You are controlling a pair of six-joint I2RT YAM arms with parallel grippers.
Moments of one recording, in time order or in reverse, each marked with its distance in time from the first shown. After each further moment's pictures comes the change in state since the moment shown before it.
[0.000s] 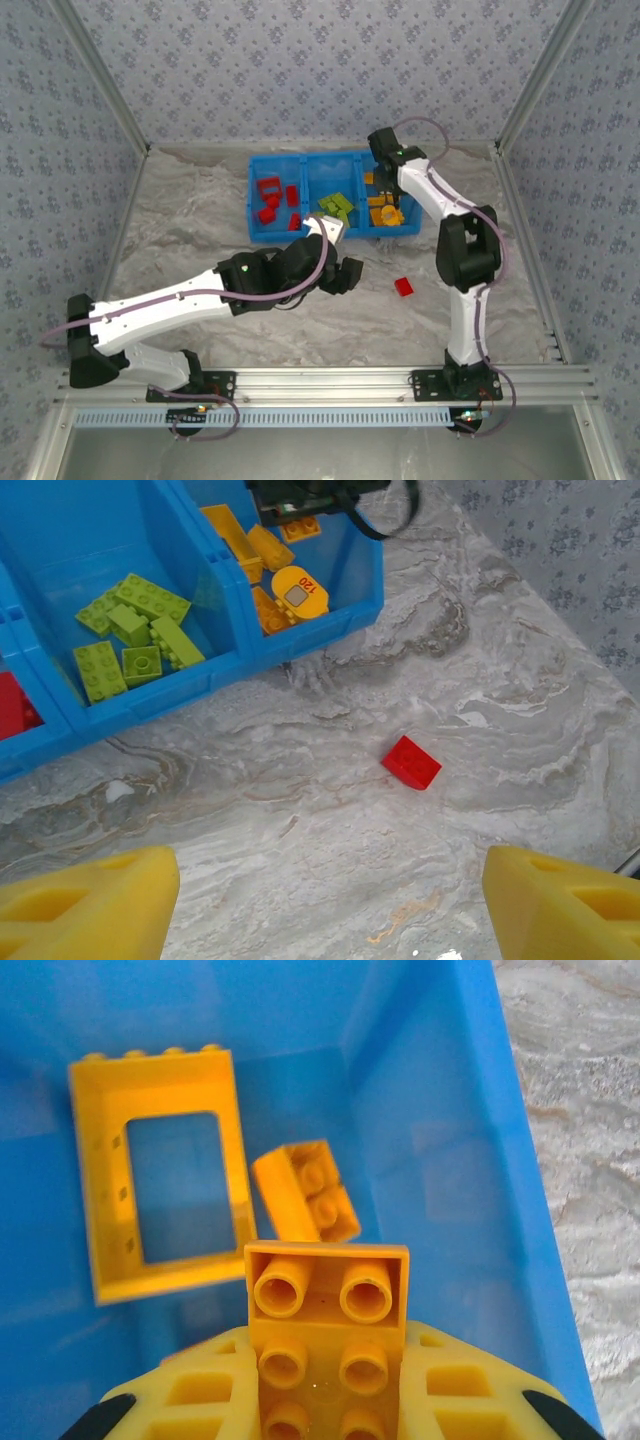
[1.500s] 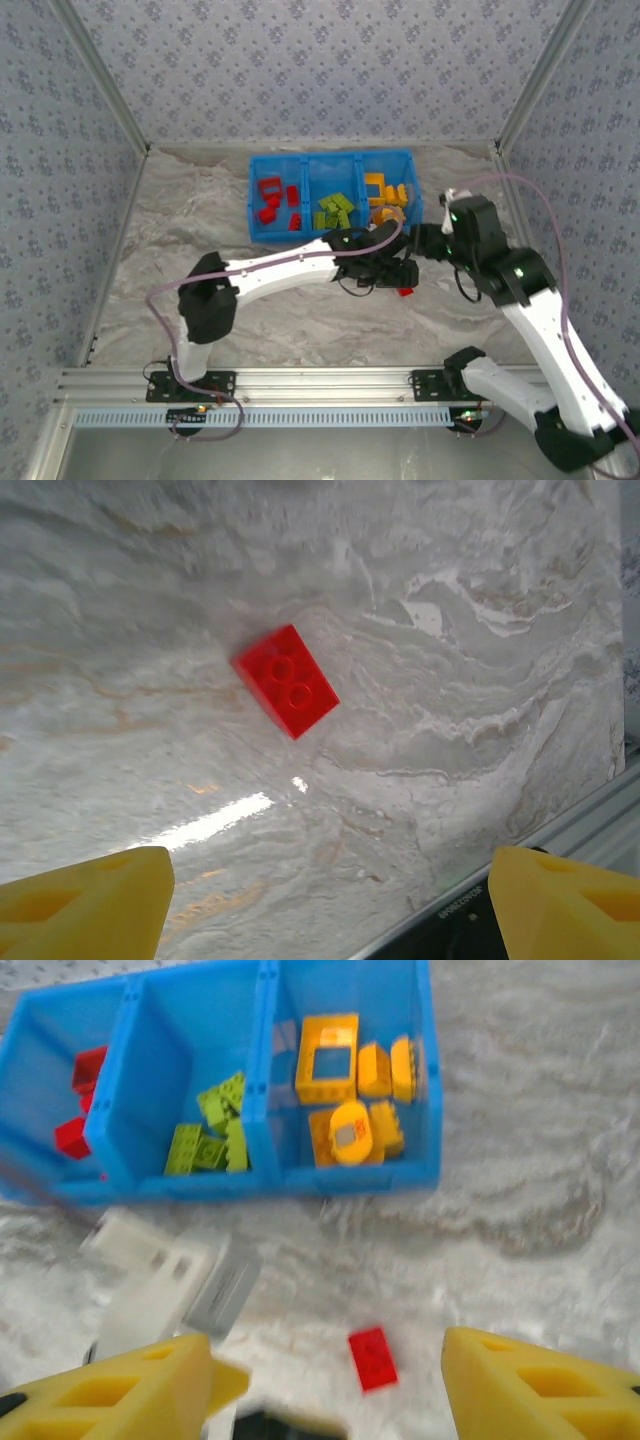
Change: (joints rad) left arm 0.082 0.683 0.467 -0.105 0.480 -0.411; right arm 0.108 -1.272 -0.677 -0.195 -0.253 0.037
